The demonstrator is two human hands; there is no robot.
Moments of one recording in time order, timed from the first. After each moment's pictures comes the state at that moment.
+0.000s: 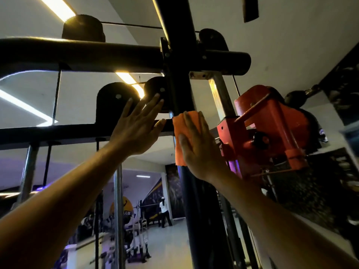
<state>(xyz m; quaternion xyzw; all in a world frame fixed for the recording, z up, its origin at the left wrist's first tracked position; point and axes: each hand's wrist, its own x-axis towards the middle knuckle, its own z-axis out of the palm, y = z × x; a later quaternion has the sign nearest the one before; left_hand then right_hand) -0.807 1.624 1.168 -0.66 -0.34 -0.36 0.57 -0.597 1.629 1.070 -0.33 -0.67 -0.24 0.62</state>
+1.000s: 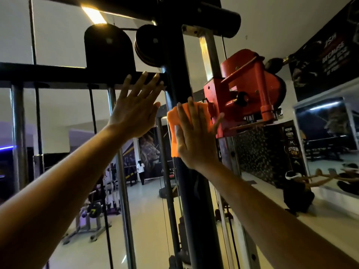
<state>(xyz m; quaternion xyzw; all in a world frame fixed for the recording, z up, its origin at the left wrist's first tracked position) -0.810 1.626 1.083 -0.65 -0.30 -0.36 0.60 -0.613 1.619 0.967 -0.47 -0.54 -0.45 0.54</state>
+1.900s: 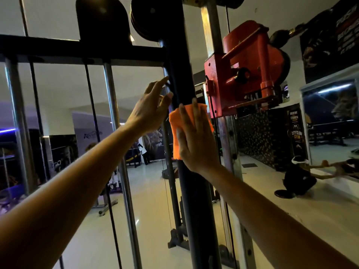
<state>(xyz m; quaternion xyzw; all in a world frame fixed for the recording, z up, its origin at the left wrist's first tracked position) -0.774 1.621 1.023 -0.82 -0.22 -0.50 0.17 -0.614 1.607 0.898 -0.42 -0.61 -0.33 0.58</state>
